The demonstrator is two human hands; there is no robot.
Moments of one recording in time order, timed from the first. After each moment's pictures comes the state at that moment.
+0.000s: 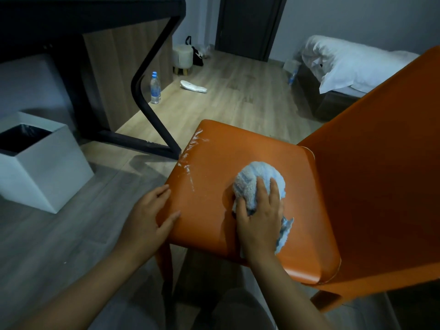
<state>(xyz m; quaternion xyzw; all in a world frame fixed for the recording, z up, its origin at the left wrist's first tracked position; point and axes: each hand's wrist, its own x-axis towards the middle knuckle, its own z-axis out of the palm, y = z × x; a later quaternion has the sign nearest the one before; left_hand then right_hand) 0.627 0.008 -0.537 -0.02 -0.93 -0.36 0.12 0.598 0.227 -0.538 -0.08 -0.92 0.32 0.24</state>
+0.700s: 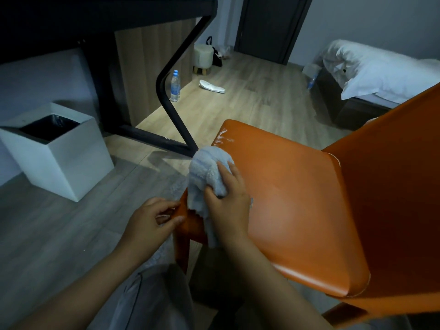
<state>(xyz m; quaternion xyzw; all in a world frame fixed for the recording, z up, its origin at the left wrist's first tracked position) 0.635 -0.034 -0.557 0.02 -0.86 -0.50 0.12 0.590 0.127 -0.514 0.07 -0.86 0.50 0.13</state>
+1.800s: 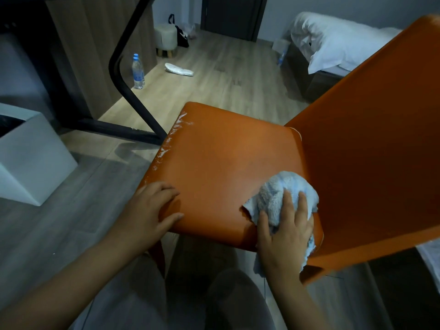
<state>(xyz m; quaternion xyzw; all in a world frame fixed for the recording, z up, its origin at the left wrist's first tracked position) 0.637 0.032 -0.516 -0.13 -0.95 -0.27 0.07 0.666 0.289 -0.546 -0.16 -0.93 0.26 0.23</state>
